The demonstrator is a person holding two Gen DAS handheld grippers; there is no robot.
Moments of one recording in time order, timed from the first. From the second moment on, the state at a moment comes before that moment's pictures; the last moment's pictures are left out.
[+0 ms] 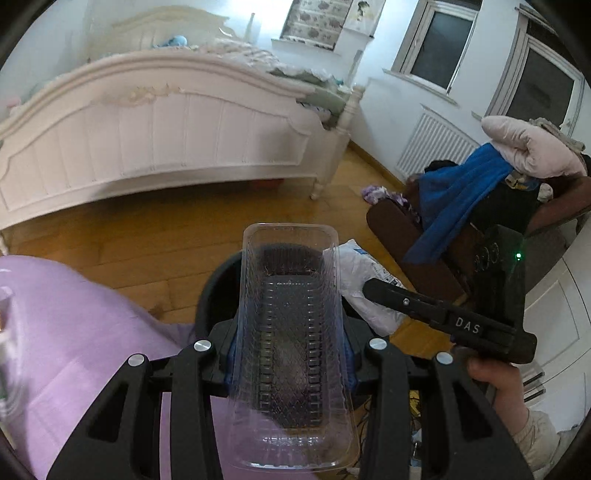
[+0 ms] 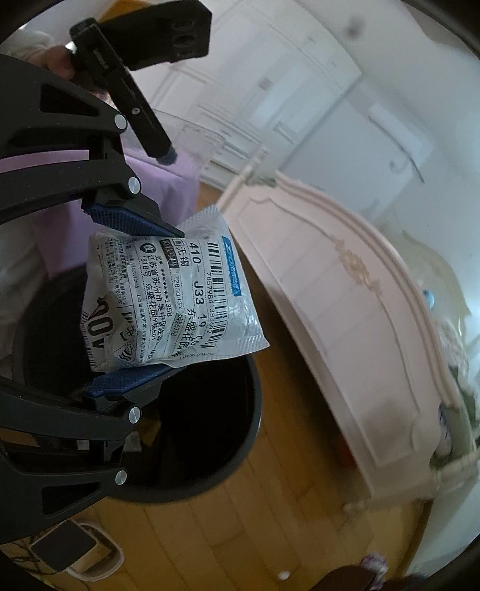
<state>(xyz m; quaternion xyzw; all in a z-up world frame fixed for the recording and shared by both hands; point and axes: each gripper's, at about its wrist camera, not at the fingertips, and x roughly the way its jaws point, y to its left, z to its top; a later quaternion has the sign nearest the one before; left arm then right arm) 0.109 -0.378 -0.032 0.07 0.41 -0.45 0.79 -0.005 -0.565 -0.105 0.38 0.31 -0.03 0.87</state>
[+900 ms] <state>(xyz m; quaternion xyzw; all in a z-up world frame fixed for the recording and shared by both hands) 0.115 -0.417 -0.046 0.09 0.40 -0.43 0.80 -0.002 -0.592 -0.145 0.40 0.33 -0.06 0.85</state>
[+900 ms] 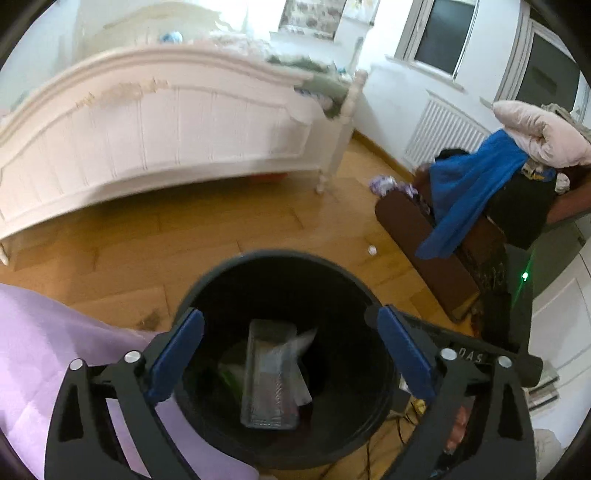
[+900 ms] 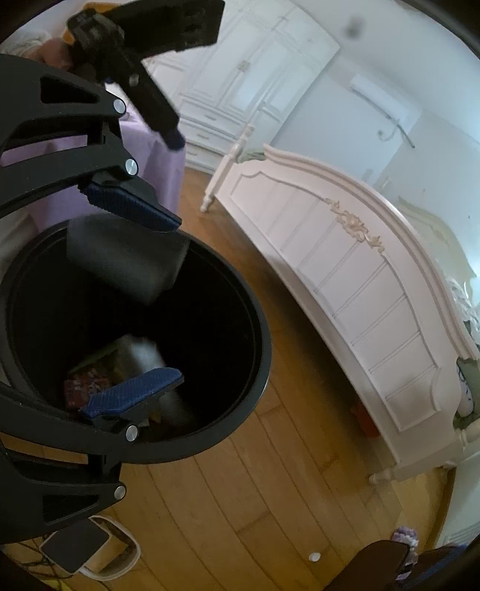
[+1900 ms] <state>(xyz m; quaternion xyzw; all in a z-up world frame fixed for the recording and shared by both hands) 0.104 -0.102 0.039 -0.01 0.27 -0.13 0.95 0.098 -0.375 -0.036 0.21 0.37 0.11 0.90</state>
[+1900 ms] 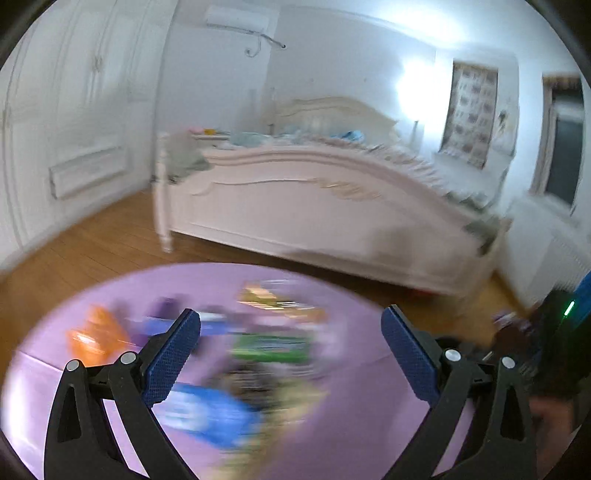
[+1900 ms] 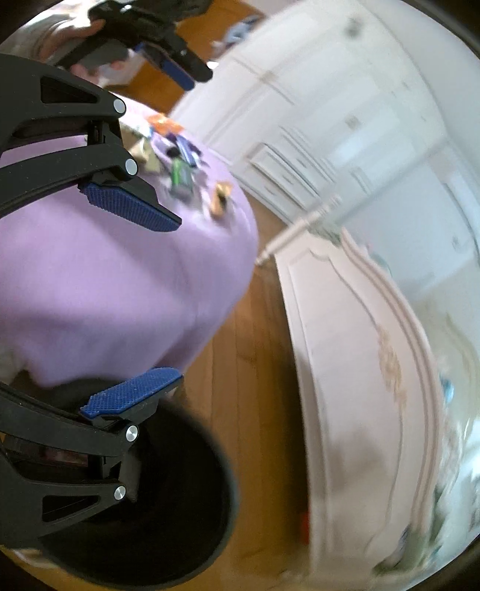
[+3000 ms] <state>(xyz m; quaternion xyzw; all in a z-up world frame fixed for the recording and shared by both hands) 0.199 0.053 -0.054 0.09 0.45 -0.05 0.89 0.289 -0.164 -0.076 -0.14 0.45 0.21 0.86</state>
